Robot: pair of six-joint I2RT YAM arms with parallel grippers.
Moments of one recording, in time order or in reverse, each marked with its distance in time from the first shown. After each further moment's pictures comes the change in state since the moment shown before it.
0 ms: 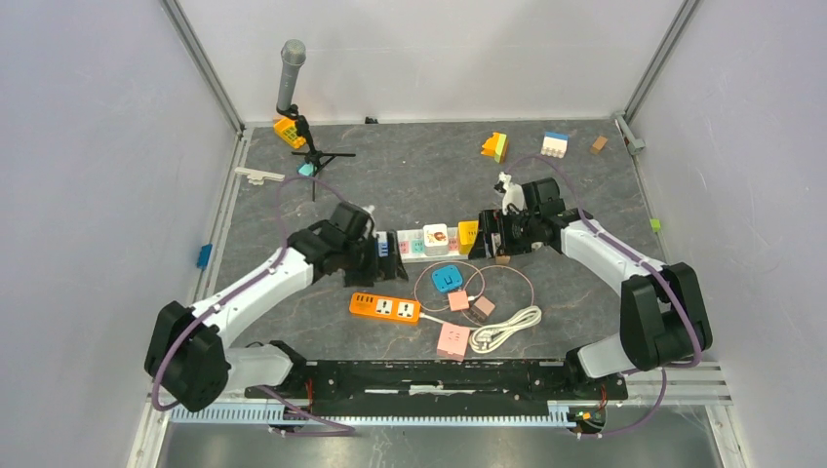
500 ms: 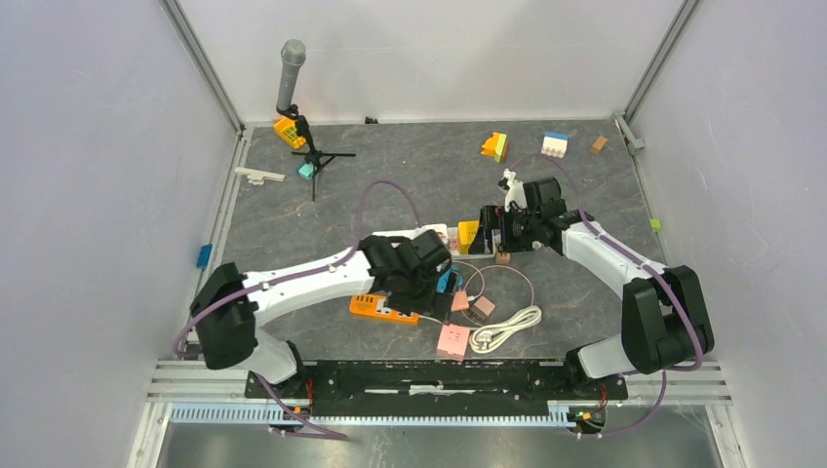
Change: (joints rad) left arm -0.504 0.240 0.259 -0.198 -0.150 -0.103; right arm 0.000 -0.015 -0.016 0.043 0.047 0.062
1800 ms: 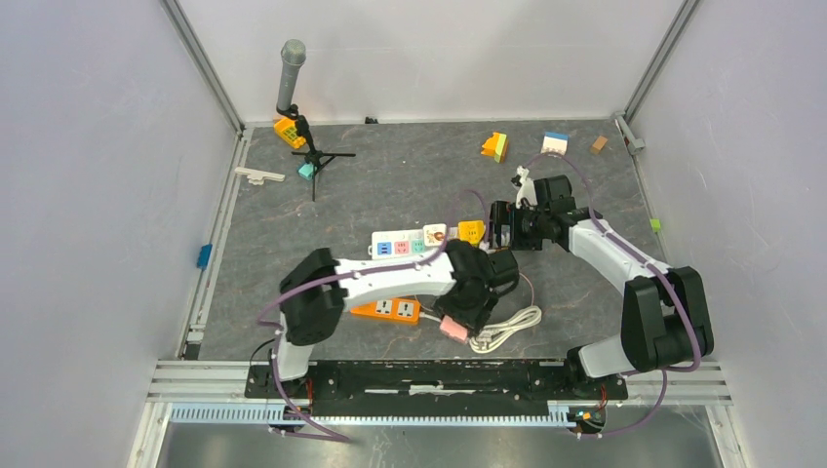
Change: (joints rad) left arm -0.200 0.513 0.488 -0.278 -0.109 0.105; right arm -0.069 0.000 -0.008 -0.016 0.029 0.028
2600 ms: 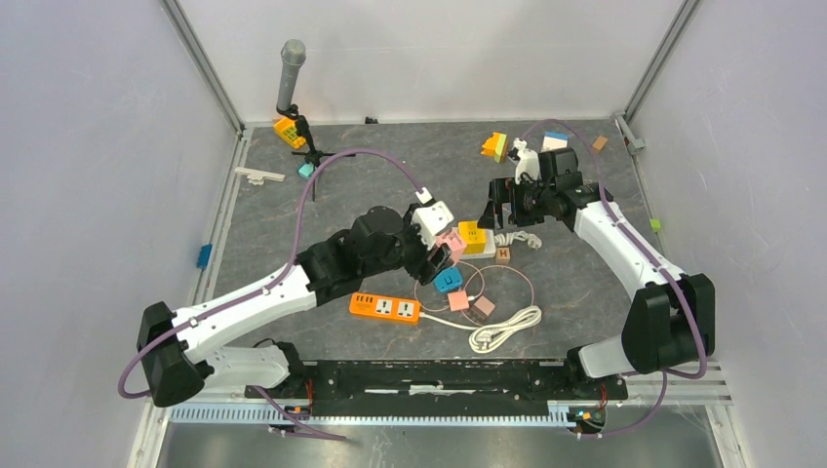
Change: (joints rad) left arm 0.252 -0.813 -0.592 0.822 0.060 0.680; right arm 0.005 -0.008 0.244 -0.157 -0.019 -0.127
